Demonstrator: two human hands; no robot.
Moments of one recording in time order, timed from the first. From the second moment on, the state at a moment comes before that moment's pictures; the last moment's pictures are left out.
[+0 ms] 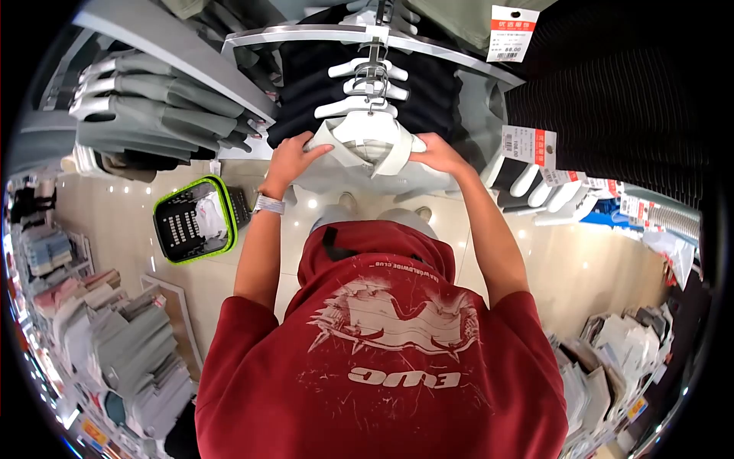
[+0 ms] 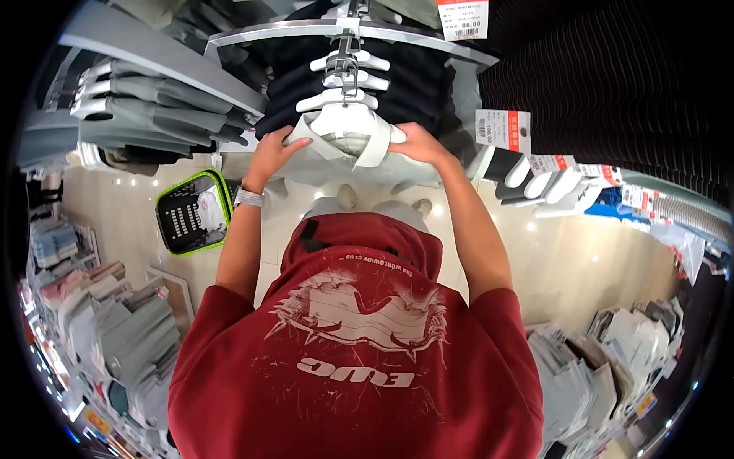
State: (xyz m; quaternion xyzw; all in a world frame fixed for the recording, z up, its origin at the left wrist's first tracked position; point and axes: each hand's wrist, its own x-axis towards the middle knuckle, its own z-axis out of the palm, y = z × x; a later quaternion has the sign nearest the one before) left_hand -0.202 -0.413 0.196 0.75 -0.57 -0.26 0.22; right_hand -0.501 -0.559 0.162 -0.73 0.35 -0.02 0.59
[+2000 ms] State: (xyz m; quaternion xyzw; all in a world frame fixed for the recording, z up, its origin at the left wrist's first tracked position) left_hand -0.267 -0.426 0.110 0.52 -0.75 -0.40 0.06; right_hand -0.482 -0.438 0.112 -0.28 0.60 -0.37 0.66
